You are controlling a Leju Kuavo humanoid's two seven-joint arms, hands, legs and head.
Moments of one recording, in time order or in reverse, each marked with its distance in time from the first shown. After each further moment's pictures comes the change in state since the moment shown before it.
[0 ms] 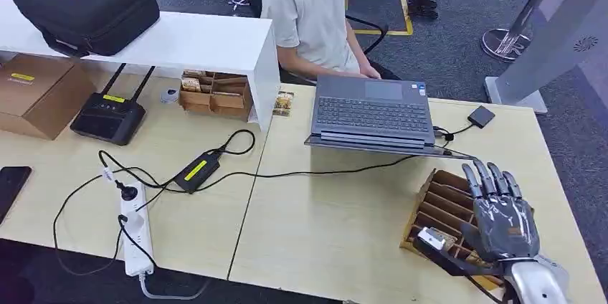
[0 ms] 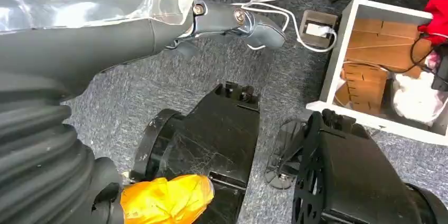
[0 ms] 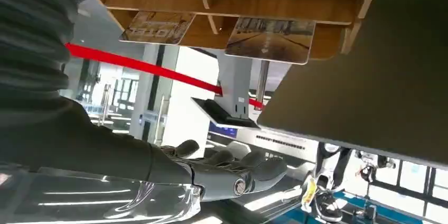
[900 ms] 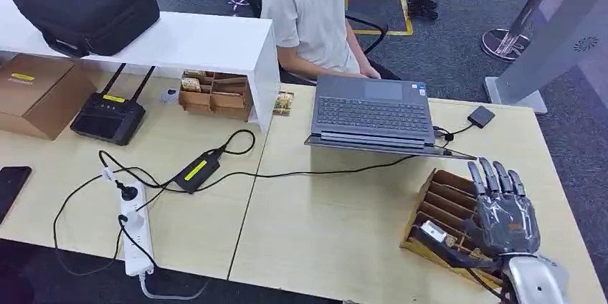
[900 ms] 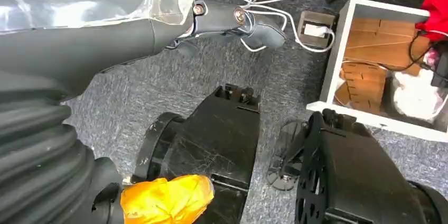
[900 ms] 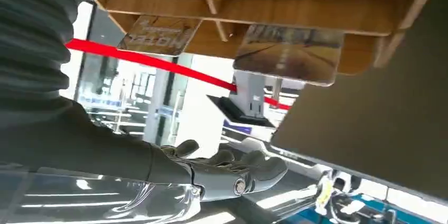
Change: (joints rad) left arm -0.008 0.002 0.000 0.000 -0.013 -0.025 -0.006; right arm -0.039 0.009 -0.009 0.103 0.038 -0.054 0.031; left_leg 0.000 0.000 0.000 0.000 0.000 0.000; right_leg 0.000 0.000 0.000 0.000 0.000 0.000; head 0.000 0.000
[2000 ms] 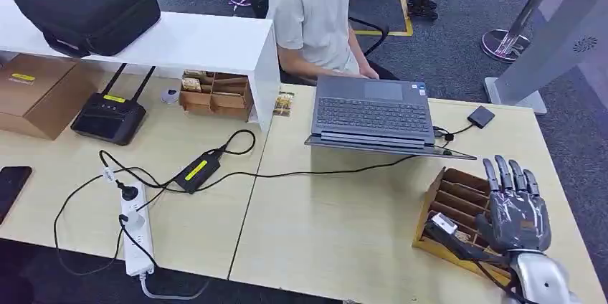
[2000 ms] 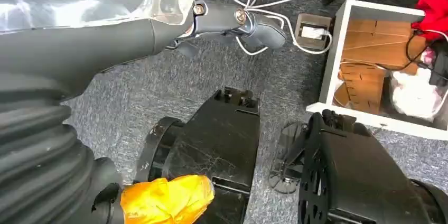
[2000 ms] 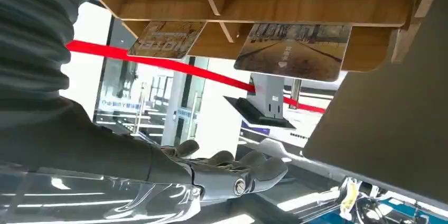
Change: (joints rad) left arm -0.007 0.003 0.000 0.000 -0.017 -0.019 -0.006; right arm -0.013 0.040 -0.068 0.058 0.018 -0.022 -0.014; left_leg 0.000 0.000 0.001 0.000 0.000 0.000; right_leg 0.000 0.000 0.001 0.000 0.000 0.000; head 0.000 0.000
